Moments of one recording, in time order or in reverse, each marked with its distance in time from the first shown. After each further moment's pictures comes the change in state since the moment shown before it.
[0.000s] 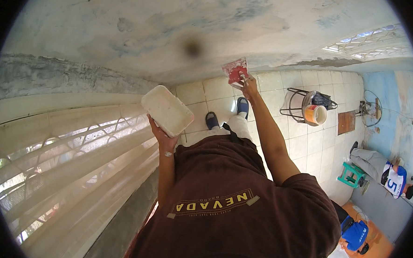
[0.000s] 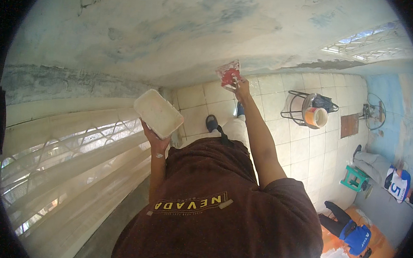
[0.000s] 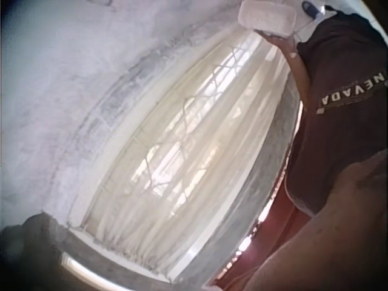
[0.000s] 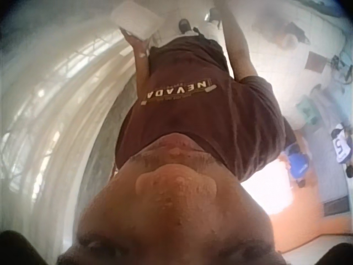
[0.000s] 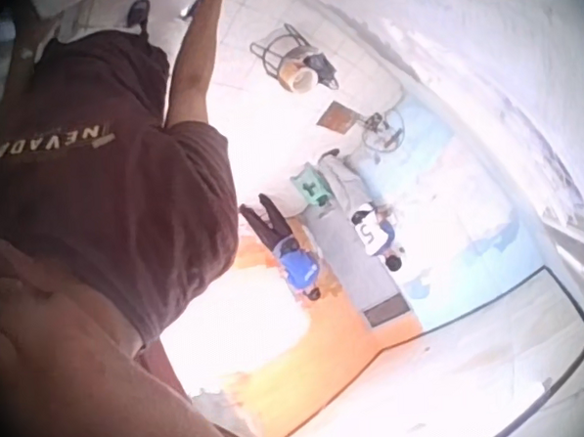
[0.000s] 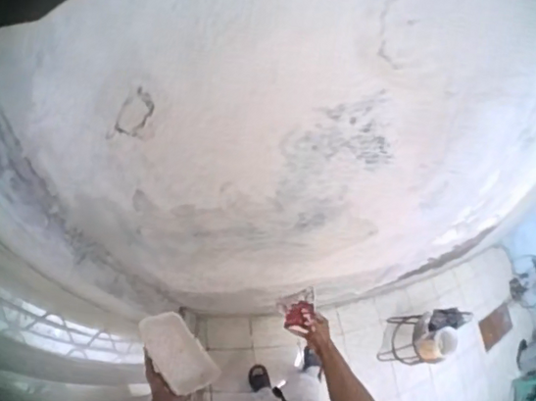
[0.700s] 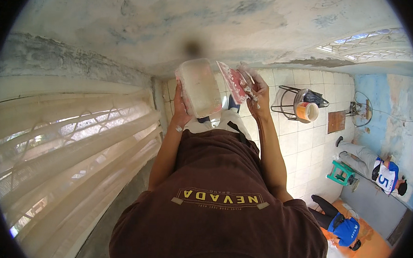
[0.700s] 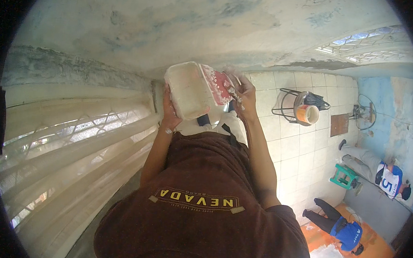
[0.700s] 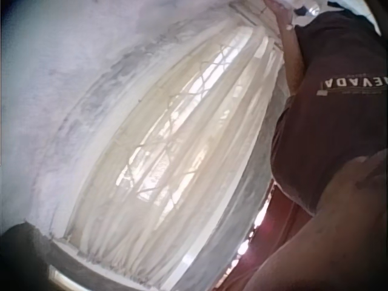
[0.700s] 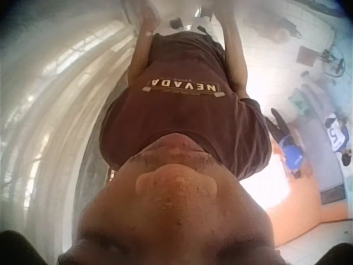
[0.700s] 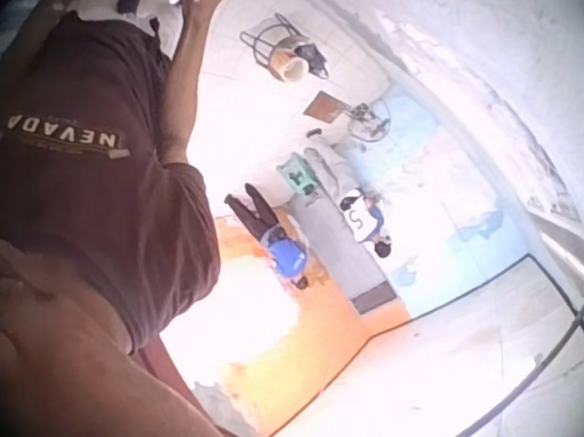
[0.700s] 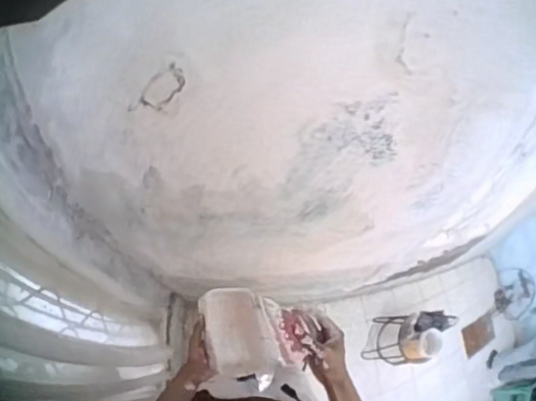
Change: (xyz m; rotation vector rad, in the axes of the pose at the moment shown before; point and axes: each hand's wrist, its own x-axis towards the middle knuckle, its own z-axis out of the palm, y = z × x) left_hand 0.022 -0.049 0.067 0.146 -0.256 -0.290; right_hand -0.169 -0.091 0.116 -0.145 -0.256 -0.395
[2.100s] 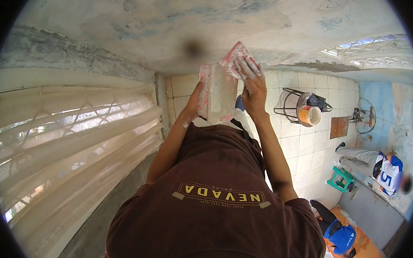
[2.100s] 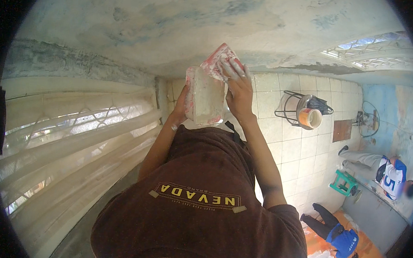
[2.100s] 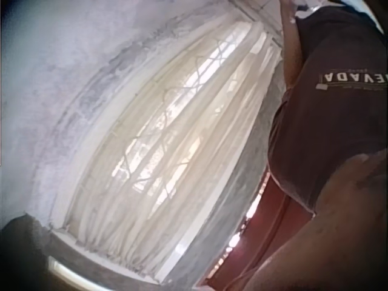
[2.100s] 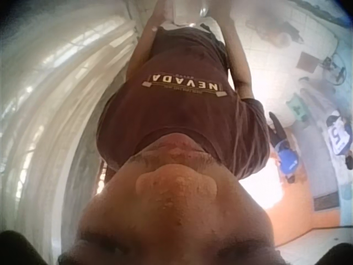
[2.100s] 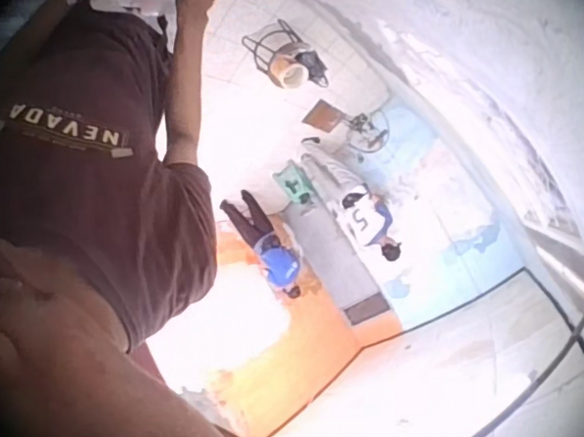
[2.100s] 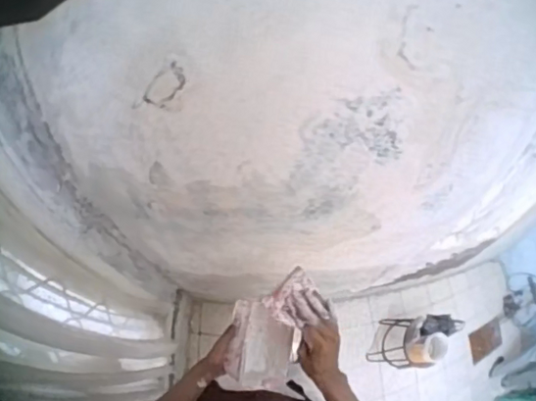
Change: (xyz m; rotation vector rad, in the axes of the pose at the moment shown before) left_hand 0.022 -0.032 0.005 0.400 -0.106 -0.076; right_hand 0.010 -0.021 0.004 -1.337 -0.053 -0.704
